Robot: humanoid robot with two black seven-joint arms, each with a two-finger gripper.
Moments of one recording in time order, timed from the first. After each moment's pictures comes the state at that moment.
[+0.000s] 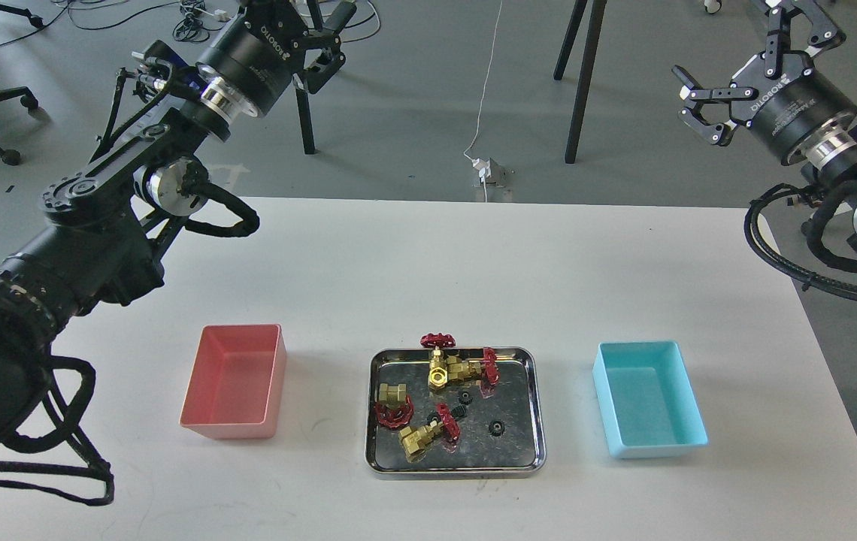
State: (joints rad) left arm -1.04 0.20 -0.62 -0.57 0.29 -0.49 -0.49; right arm 0.85 -0.57 0.72 0.83 0.15 0.49 0.12
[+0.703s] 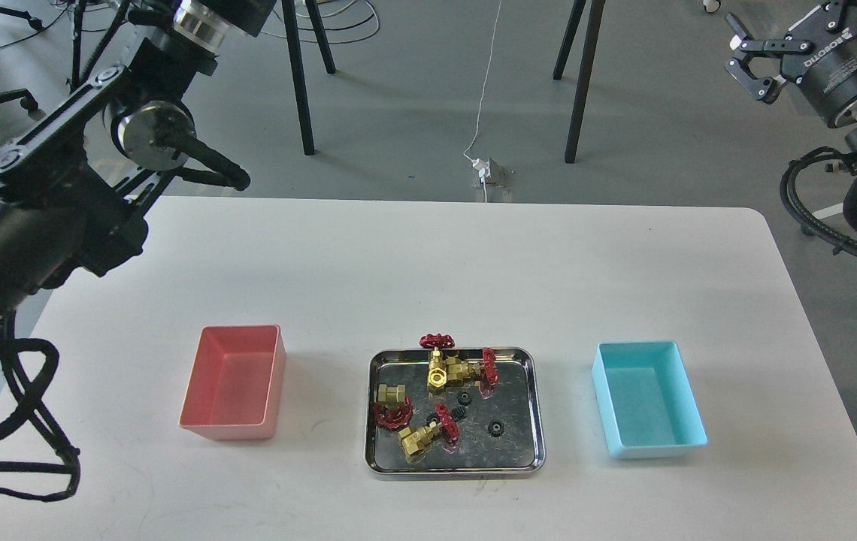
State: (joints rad) left arm -1.15 0.40 -0.58 -1.05 0.36 -0.49 -0.49; right arm 0.90 -0.60 0.79 0.78 0.16 0.49 0.12
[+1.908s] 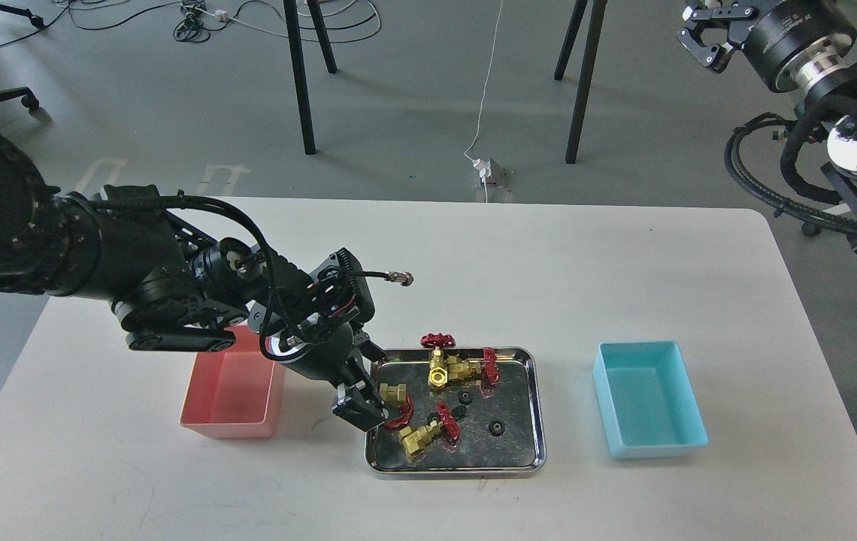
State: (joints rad) left arm -1.53 0.09 1.01 -1.14 1.23 0.07 -0.49; right arm 1.03 -0.46 0.75 0.72 0.15 0.30 0.10
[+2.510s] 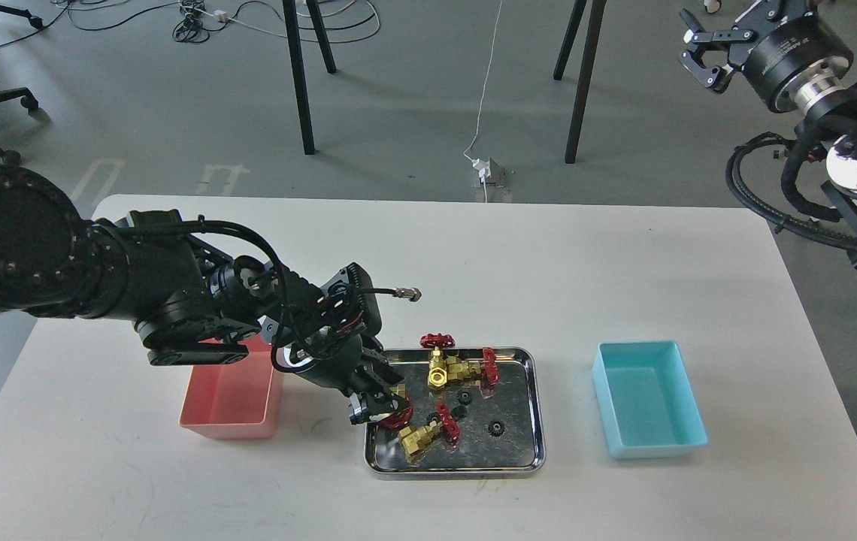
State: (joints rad) left arm -1.46 0.07 1.00 -1.06 1.30 0.13 -0.49; right arm 0.99 -0.47 0.75 0.73 0.15 0.30 0.11
